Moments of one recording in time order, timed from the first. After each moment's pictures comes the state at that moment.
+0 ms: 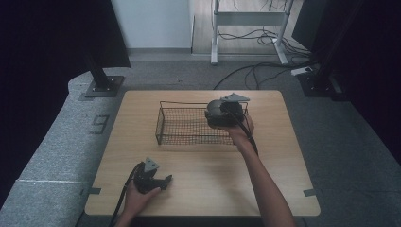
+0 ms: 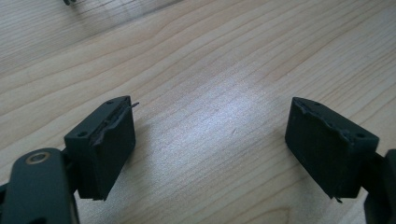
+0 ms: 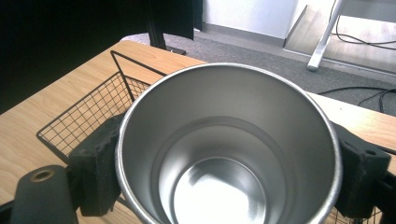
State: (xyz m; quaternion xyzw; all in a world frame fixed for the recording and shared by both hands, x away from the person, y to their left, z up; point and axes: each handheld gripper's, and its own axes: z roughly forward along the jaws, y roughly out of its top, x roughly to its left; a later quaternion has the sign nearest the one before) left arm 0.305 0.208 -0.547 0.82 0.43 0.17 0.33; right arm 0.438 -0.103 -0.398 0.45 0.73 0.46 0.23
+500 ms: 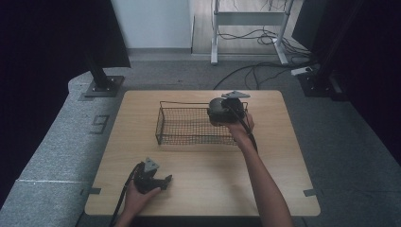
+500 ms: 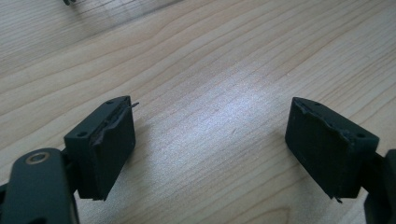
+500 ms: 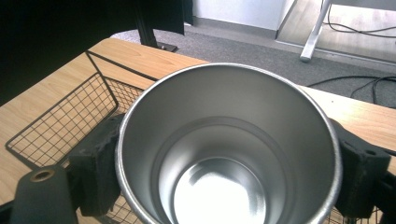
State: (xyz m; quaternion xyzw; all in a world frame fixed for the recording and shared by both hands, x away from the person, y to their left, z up) left arm 0.305 0.208 -0.547 0.82 0.43 0.17 0.33; right arm 0.458 -0.108 -0.406 0.47 0.73 0.45 0.23
